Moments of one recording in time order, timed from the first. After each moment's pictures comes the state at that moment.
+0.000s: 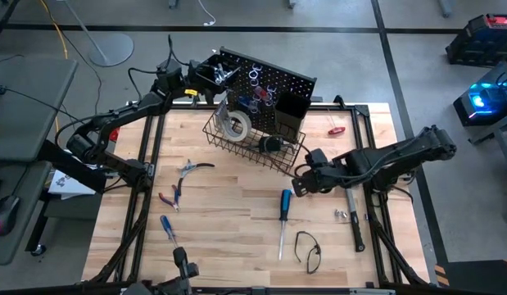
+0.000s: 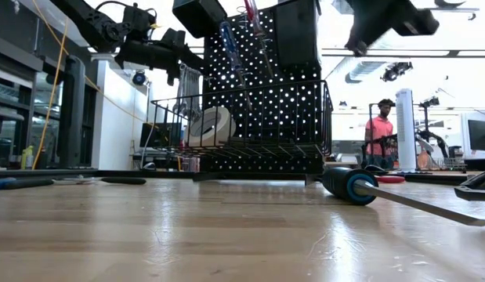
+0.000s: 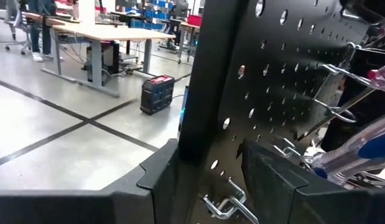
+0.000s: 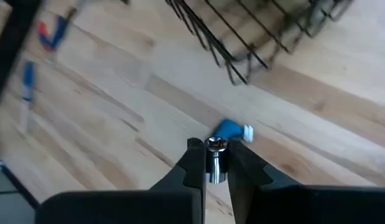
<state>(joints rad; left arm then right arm) 0.91 1.42 0.93 0.42 0.54 -0.12 0.30 1.36 1.25 -1.00 0.34 1.32</state>
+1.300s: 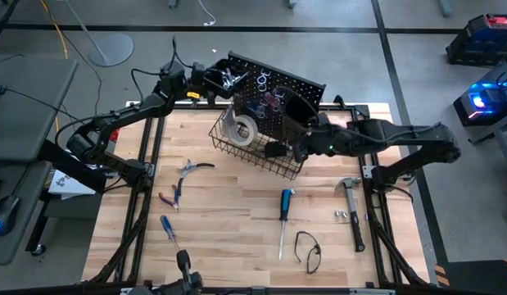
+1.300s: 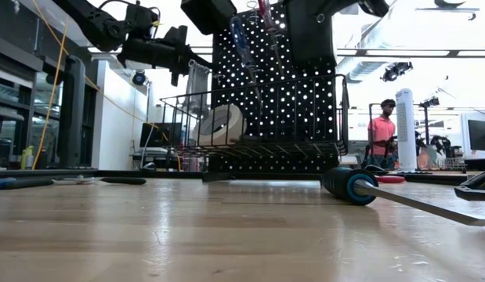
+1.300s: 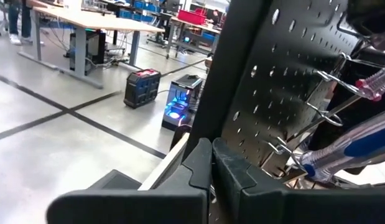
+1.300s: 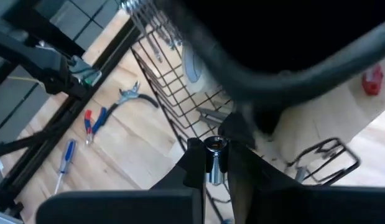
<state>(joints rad) 0.88 1.42 0.93 0.41 0.54 -0.20 0.06 1.31 1.44 -0.95 0.44 0.96</state>
